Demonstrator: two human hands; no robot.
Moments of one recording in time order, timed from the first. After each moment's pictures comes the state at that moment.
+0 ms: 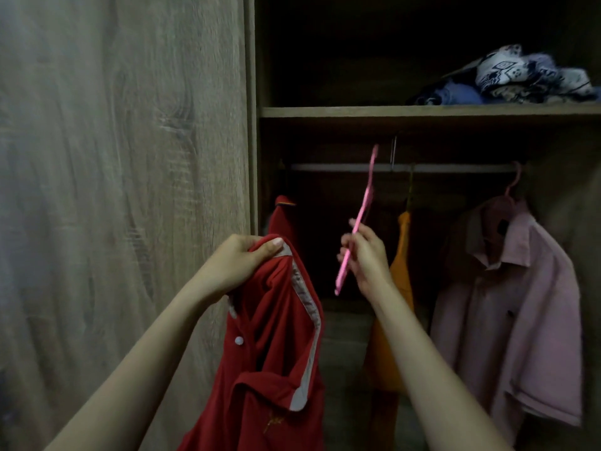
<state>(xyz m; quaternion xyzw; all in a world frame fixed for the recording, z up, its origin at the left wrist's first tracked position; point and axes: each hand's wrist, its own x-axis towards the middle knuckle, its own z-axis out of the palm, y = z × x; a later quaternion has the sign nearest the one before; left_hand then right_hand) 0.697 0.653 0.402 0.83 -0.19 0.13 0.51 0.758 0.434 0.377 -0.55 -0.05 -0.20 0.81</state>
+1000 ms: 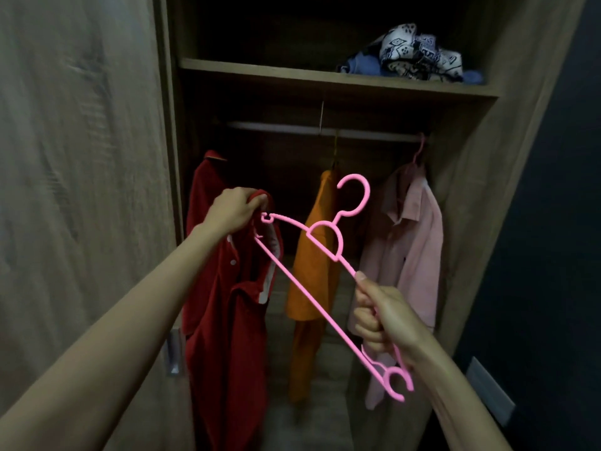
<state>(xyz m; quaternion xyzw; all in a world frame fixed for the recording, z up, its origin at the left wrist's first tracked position) 0.722 0.536 0.387 0.91 -0.18 0.24 0.28 0.521 0.301 0.315 -0.69 -0.02 0.01 0.72</state>
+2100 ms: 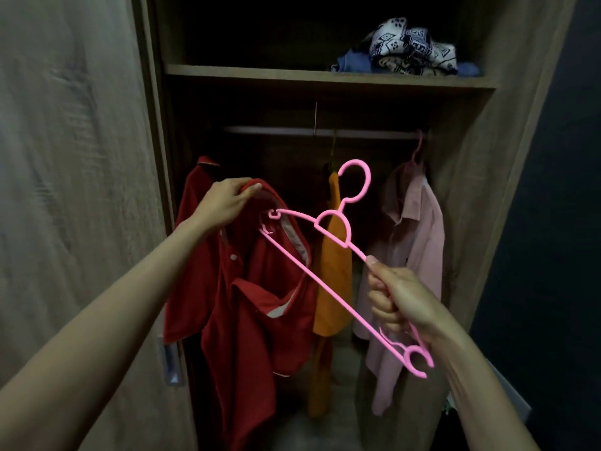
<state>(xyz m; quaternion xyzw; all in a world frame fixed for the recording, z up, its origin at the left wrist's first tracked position) 0.724 0.534 0.406 0.88 -0.24 0.28 0.31 0.540 0.267 0.335 -0.72 -0.02 -0.01 0.70</state>
